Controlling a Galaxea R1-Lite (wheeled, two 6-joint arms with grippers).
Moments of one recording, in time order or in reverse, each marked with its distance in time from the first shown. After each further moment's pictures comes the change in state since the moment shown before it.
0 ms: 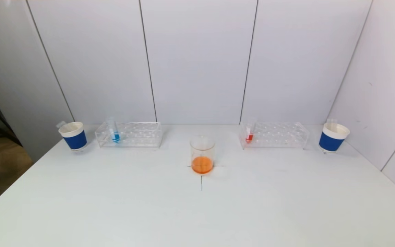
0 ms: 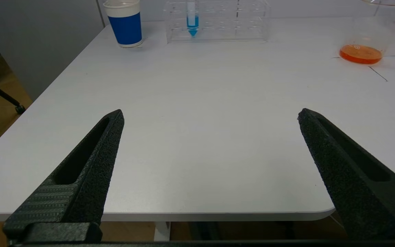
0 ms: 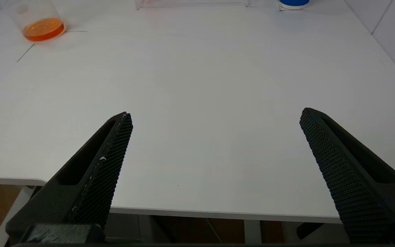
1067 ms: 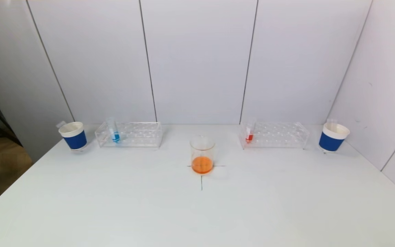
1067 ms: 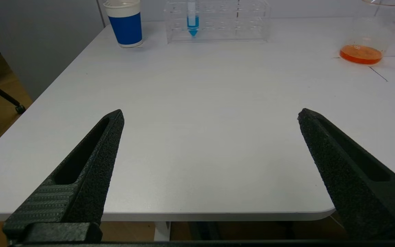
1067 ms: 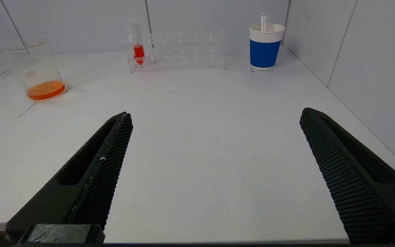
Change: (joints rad) left arm 0.000 0.000 0.000 0.000 0.000 0.000; right arm -0.058 -0.260 0.000 0.013 0.001 -0.015
